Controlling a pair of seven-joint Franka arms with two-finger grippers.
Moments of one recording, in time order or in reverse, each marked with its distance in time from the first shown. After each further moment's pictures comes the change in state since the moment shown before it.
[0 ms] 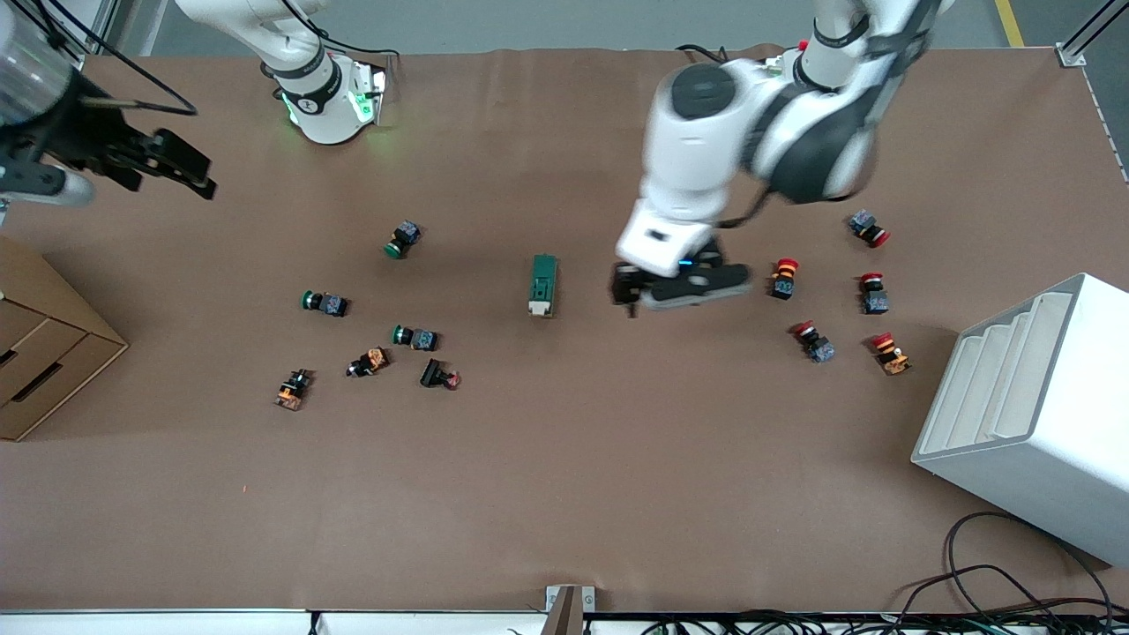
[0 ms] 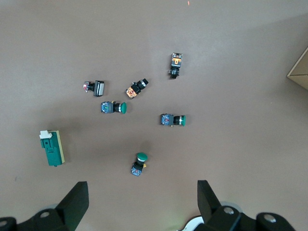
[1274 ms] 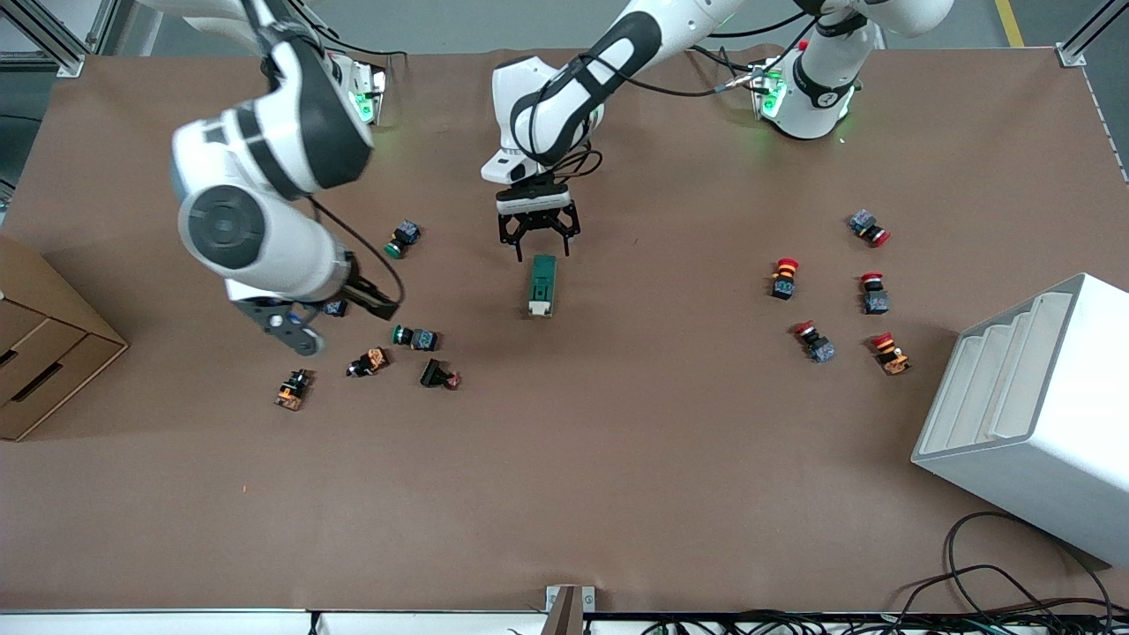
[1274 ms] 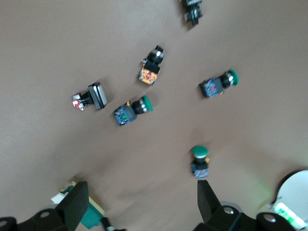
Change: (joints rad) left arm -0.464 0.352 -0.002 -0.094 0.850 0.056 -0.948; right arm 0.263 0.400 0.001 0.000 0.001 0.209 0.778
